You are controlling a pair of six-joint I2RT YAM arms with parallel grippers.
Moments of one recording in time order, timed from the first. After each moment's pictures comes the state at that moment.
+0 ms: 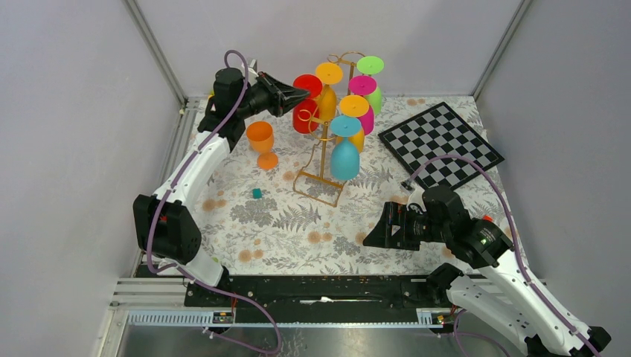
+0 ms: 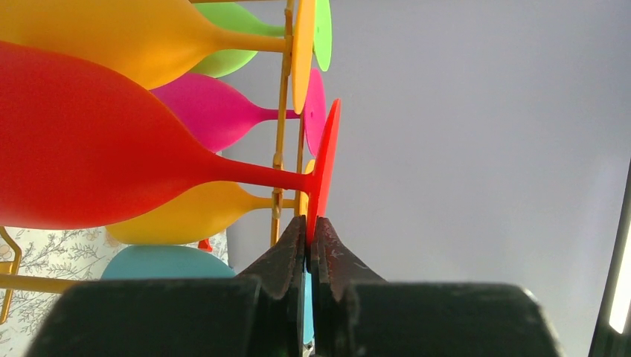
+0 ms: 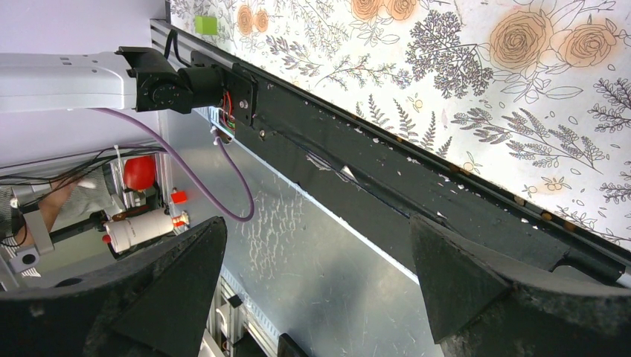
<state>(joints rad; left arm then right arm) -0.26 1.59 1.47 -0.02 0.64 -1.39 0.65 0.64 0.80 -0.90 -0.41 0.79</state>
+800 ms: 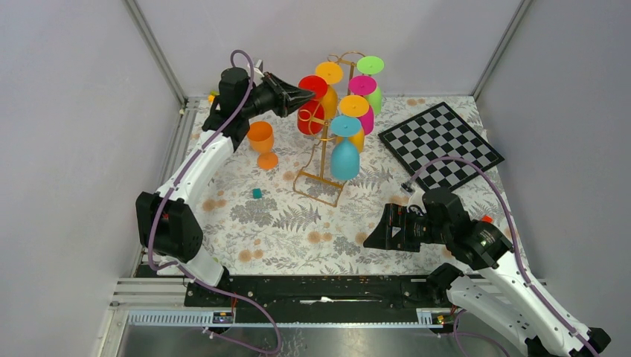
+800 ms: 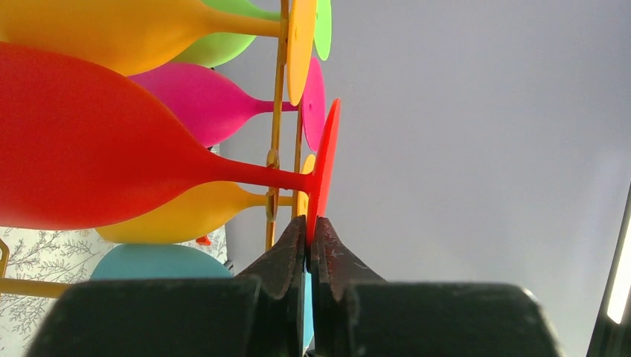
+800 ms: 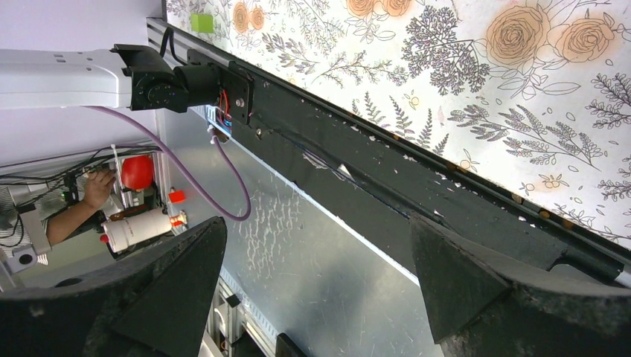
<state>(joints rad) -0.29 1.60 1.49 -0.01 0.64 -1.39 0.65 0.63 0.78 -0.90 -0.41 0.79</state>
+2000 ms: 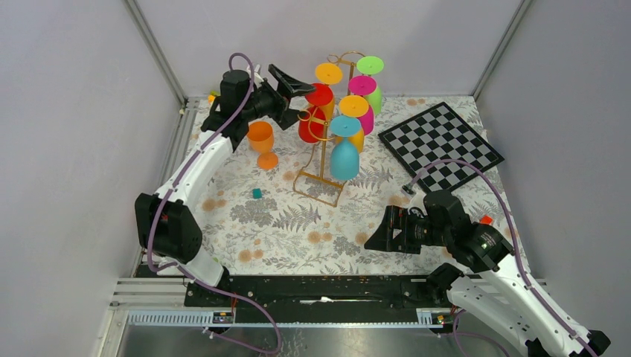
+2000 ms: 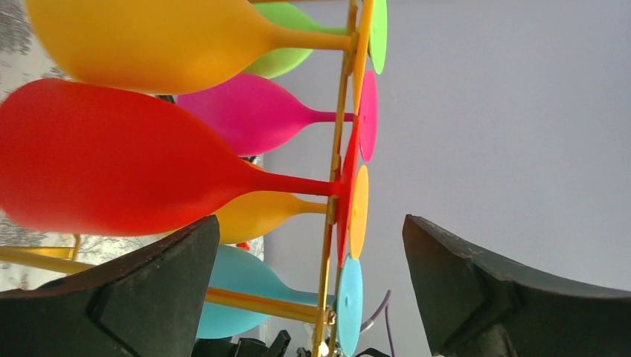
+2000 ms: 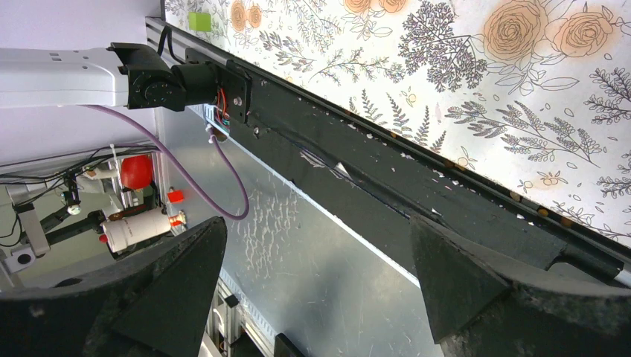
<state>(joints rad) -0.29 1.60 1.49 -0.12 0.57 -1.28 0.65 0.60 0.75 -0.90 -0.41 0.79</state>
